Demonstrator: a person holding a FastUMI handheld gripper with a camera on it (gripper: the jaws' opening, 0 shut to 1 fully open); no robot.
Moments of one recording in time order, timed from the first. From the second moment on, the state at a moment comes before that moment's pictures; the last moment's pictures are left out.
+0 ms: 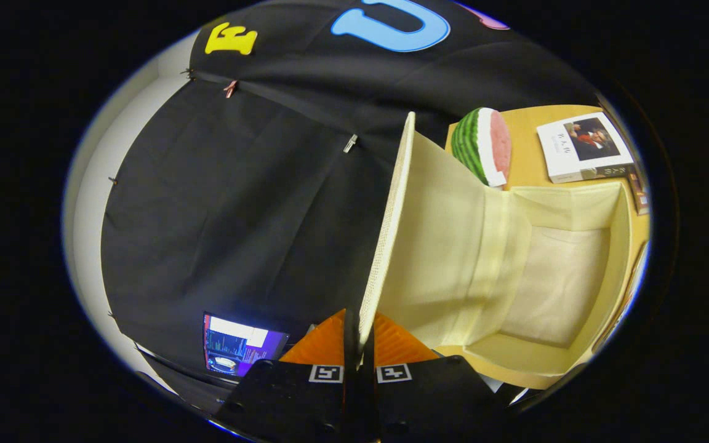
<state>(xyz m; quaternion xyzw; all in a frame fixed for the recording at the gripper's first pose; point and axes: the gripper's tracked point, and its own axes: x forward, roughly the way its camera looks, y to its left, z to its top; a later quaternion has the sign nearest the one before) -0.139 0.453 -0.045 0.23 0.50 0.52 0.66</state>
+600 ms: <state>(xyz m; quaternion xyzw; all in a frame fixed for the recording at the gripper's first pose) -0.158 0.519 -0.082 0.18 0.50 0.50 0.68</state>
